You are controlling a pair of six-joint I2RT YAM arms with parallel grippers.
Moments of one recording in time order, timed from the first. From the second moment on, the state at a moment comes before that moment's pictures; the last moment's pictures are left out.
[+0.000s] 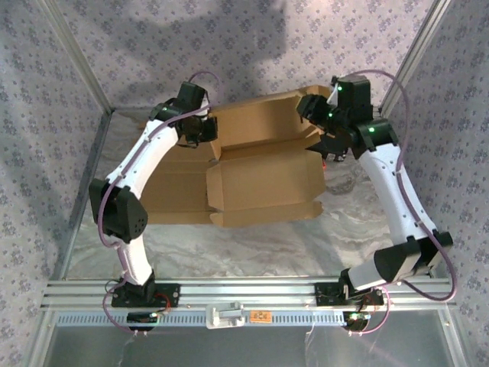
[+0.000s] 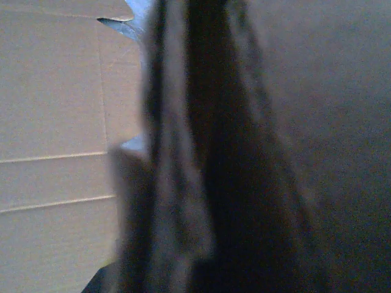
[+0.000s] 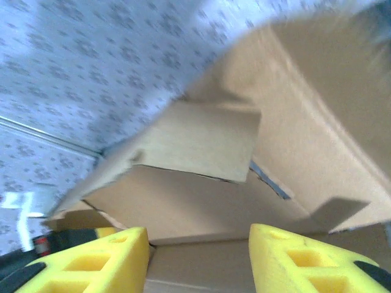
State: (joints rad) left arm -0.40 1.86 1.88 -0.95 0.13 -0.42; right arm 0.25 1.45 1.70 -0.72 -0.18 0.64
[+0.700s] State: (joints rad) left arm -0.33 2.04 1.94 -0.76 0.61 -0.44; right arm -0.15 1.54 1.62 -0.28 -0.77 0.76
